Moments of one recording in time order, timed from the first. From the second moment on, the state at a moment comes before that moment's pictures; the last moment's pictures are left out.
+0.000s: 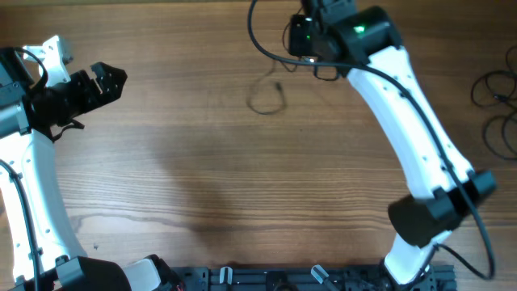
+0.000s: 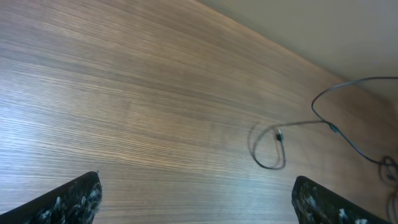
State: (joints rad) left arm 0.44 1.46 1.41 -0.89 0.58 -0.02; right arm 0.46 1.90 2.12 -1.12 0.21 0.39
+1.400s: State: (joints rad) left arm 0.34 1.46 1.41 -0.94 0.65 -0.02; right arm -0.23 1.45 2.35 -1.56 0.38 0.30
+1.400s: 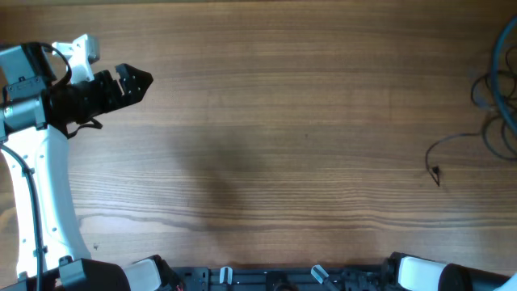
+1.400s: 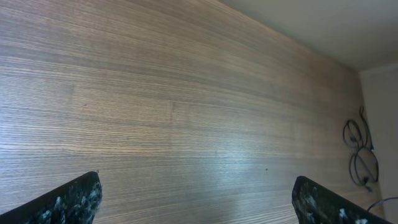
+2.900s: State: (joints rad) left arm 0.31 1.46 1.41 -0.85 0.65 0.04; right arm -1.07 1.81 2.35 -1.46 0.31 0.46
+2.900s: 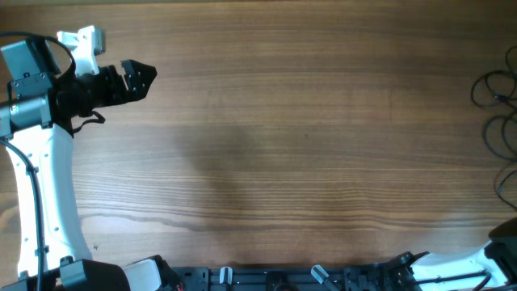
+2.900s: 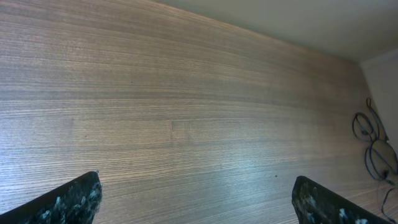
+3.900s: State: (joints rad) left arm 0.28 1.46 1.41 -0.84 0.65 0.04; right arm -1.10 1.86 1.93 -1.30 0.31 0.47
